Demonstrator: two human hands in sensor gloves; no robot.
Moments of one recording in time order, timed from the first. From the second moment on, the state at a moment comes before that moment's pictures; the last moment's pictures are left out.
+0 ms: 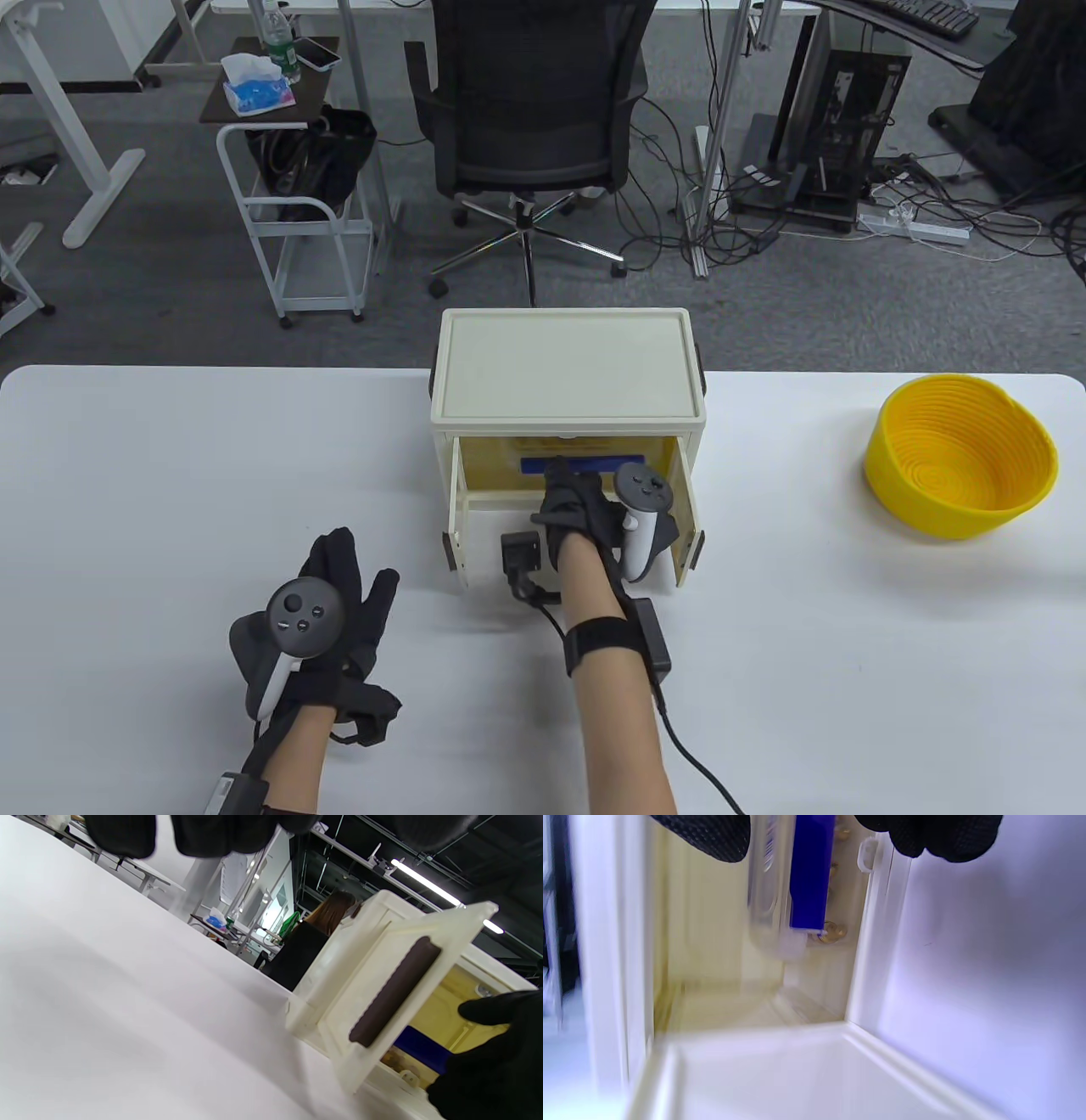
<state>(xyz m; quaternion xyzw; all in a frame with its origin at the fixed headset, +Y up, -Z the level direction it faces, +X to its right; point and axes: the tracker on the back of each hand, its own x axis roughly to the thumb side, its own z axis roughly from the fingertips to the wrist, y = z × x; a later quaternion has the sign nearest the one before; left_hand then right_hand) -0.258 -0.723 -0.302 0.04 0.04 0.27 0.96 0.045 -0.741 -0.418 -0.17 0.11 0.78 0.59</state>
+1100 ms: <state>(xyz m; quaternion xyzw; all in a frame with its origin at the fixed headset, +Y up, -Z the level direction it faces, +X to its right) -0.198 -0.762 -0.367 -0.03 0.03 0.39 0.92 0.200 -0.759 -0.333 -0.05 -0.05 0.90 0.43</state>
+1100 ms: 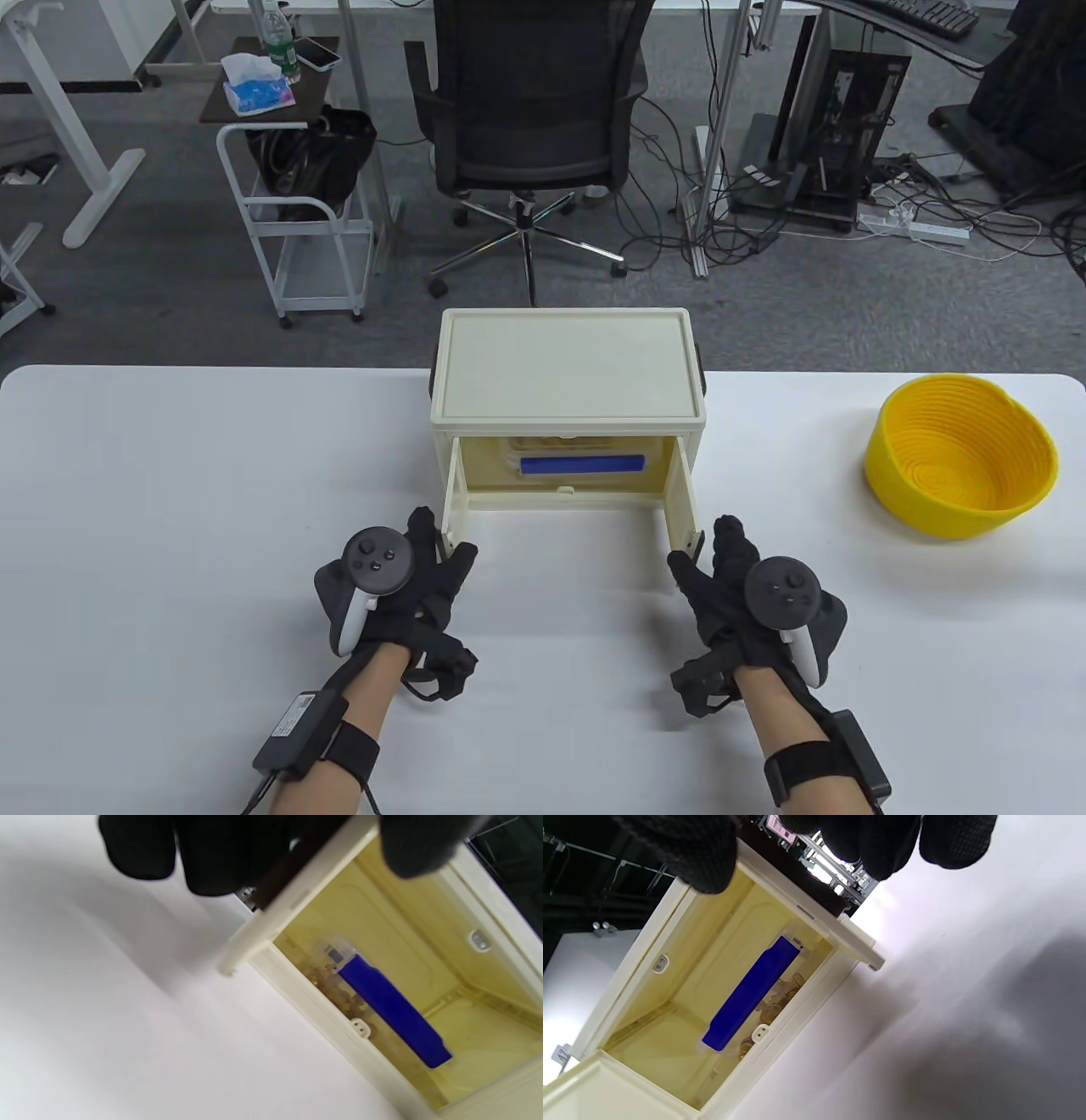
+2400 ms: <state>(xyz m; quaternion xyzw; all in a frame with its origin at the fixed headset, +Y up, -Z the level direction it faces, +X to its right) -0.125 -0.688 -0.334 0.07 -0.05 0.08 0.99 0.096 -0.692 -0.333 0.09 -0.02 0.97 0.23</state>
